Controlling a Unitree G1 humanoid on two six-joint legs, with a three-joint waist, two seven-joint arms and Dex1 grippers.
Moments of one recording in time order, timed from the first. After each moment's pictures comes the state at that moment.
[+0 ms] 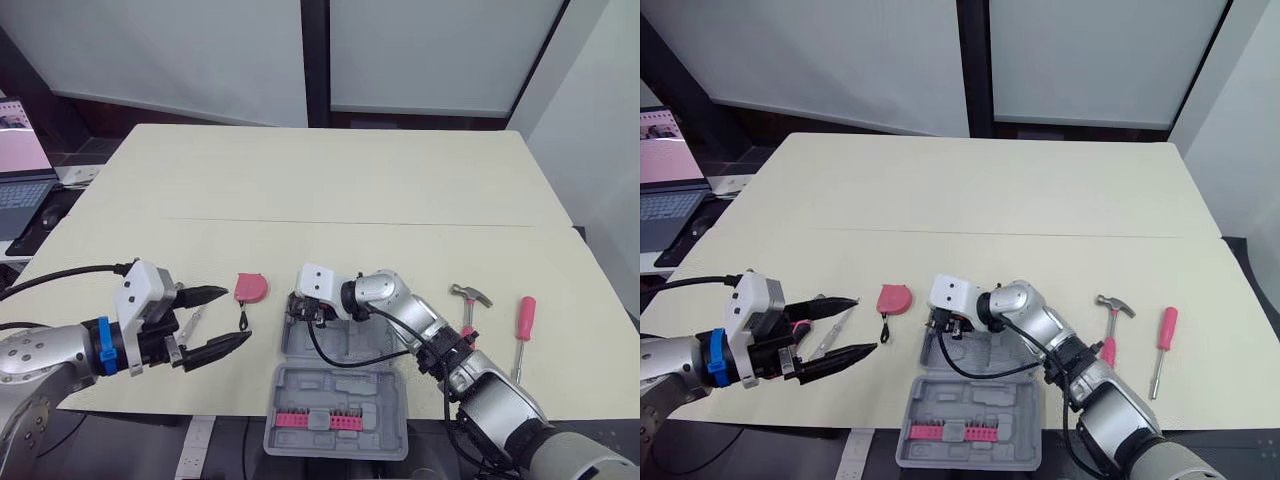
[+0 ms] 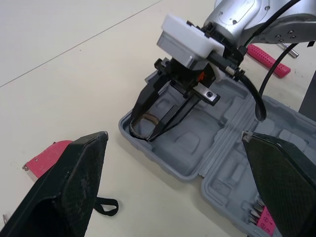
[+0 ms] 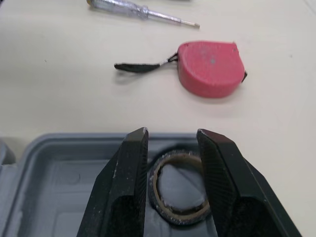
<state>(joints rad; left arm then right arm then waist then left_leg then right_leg) 0.20 0.89 0.46 -0.55 -0.68 0.64 -0.99 -0.70 -0.07 0.53 0.51 -0.14 0.17 0.85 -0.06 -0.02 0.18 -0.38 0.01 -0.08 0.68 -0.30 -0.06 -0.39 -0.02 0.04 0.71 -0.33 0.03</state>
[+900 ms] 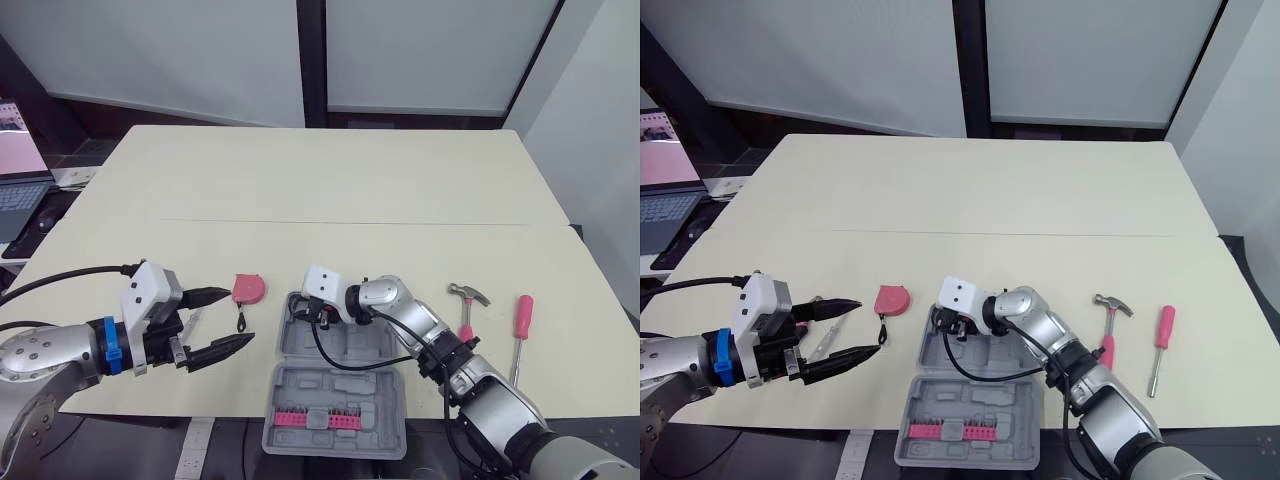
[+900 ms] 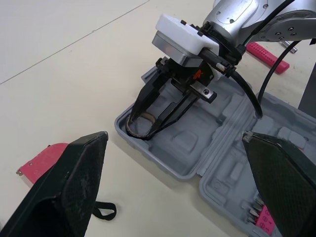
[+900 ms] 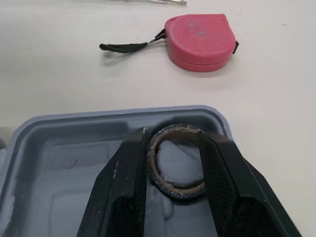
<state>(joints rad) 0.18 0.89 0.43 -0.54 -0.66 0.63 -1.00 -0.69 -0.06 0.49 0.47 -0.14 0.23 0.84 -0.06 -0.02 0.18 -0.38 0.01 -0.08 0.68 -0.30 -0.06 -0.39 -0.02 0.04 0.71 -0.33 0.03</state>
